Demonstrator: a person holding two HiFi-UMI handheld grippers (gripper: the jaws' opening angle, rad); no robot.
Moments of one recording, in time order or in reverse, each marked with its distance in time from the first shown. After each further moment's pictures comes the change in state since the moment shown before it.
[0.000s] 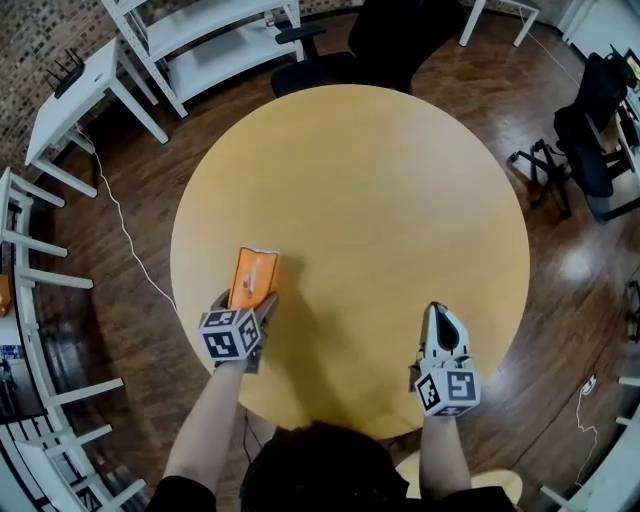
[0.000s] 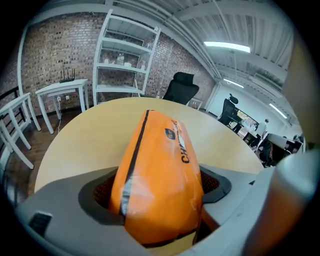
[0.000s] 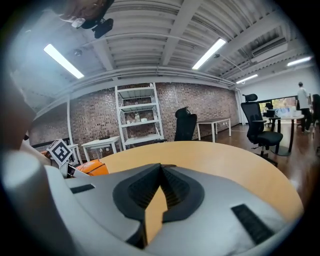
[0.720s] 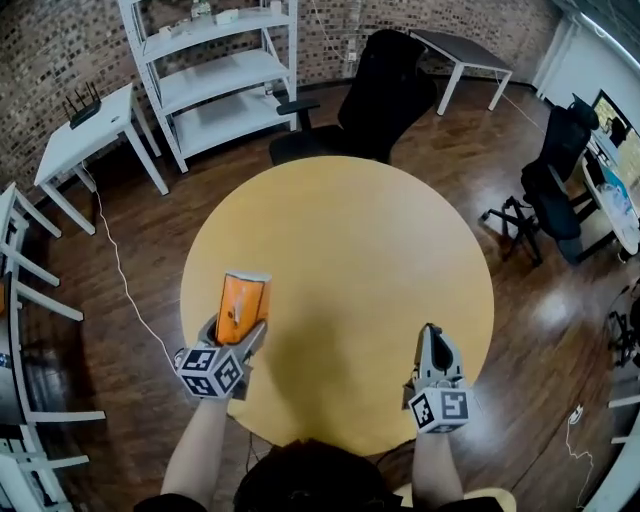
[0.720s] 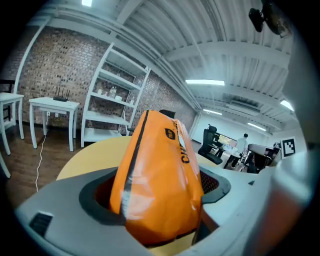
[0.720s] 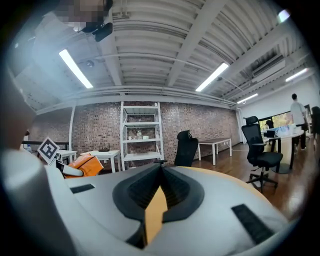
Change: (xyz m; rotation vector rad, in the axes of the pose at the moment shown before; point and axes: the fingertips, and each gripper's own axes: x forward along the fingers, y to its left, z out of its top) left arm -0.098 -0.022 0.088 0.006 -0.384 -0.193; right arm -0.045 0.024 0.091 -0.087 -0.212 -0.008
